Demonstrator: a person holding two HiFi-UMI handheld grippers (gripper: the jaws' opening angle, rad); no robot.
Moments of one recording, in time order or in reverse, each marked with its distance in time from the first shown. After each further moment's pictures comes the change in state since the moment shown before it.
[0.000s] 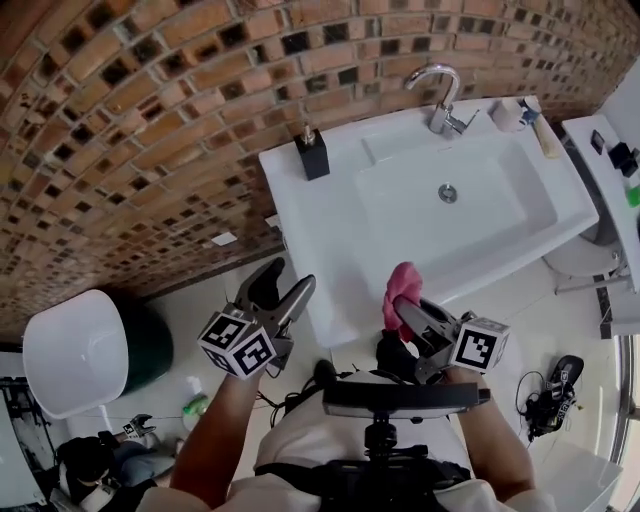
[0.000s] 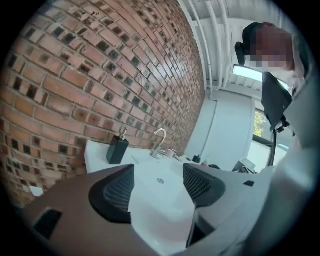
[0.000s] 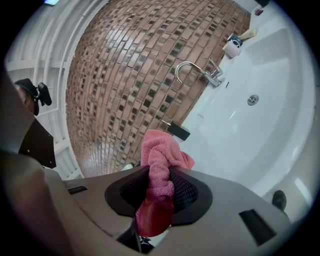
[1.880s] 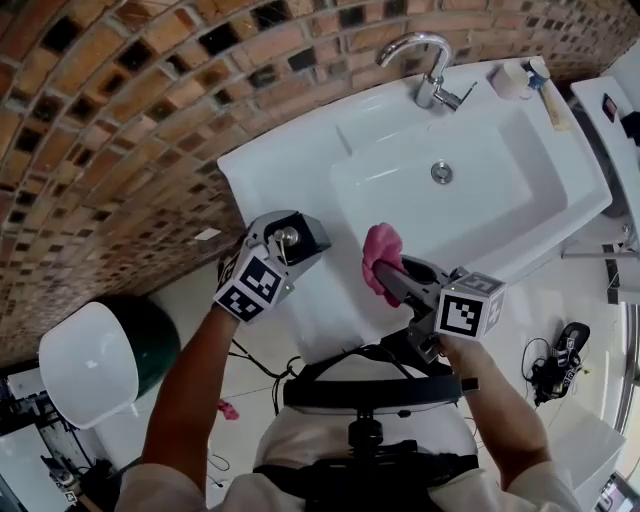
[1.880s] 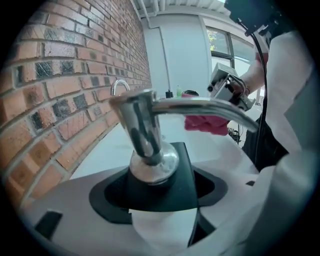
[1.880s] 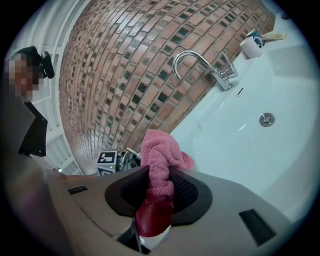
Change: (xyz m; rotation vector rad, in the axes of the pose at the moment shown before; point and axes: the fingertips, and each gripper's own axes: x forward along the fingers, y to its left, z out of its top) left arm 0.191 0.060 -0.035 0.787 0.628 -0.165; right arm 0.079 -0.074 0.108 -0.127 0.106 -0.024
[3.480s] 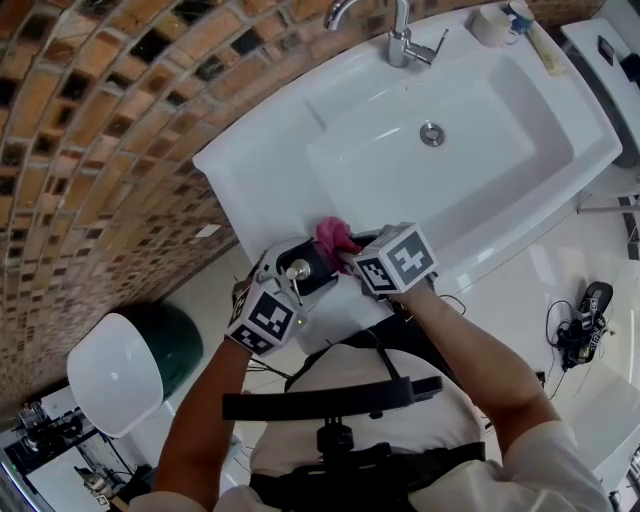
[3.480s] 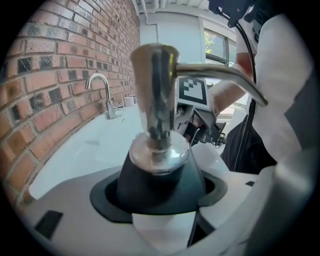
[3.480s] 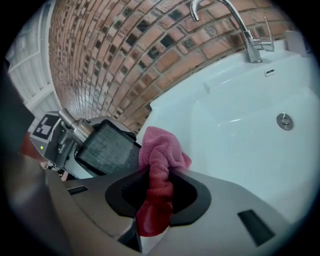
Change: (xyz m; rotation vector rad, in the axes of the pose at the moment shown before) left arm 0.028 -0.100 -0.001 -0.009 0.028 -0.126; right arm 0.068 -0.070 -0.096 -0.190 0.446 -0.099
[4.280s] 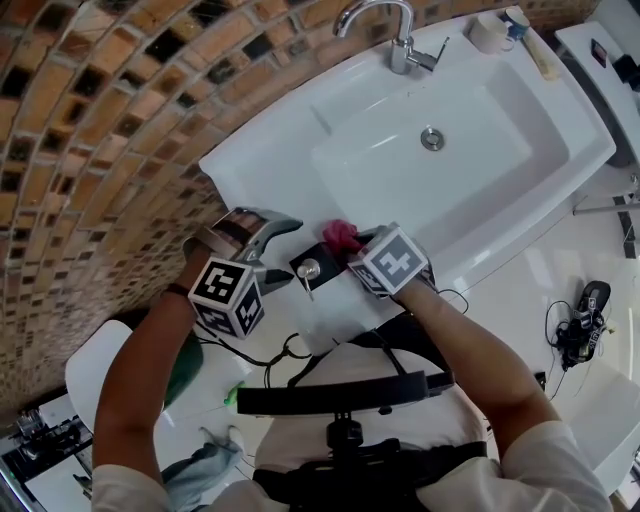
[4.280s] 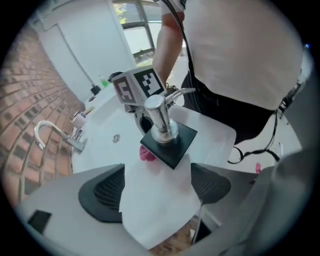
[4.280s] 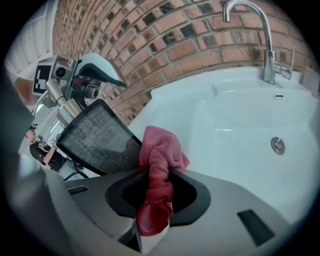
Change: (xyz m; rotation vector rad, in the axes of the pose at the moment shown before) left arm -0.049 0.033 -0.018 0.869 0.251 -0.229; right arm 0.011 -0.008 -0.008 -0.178 0.132 -0.160
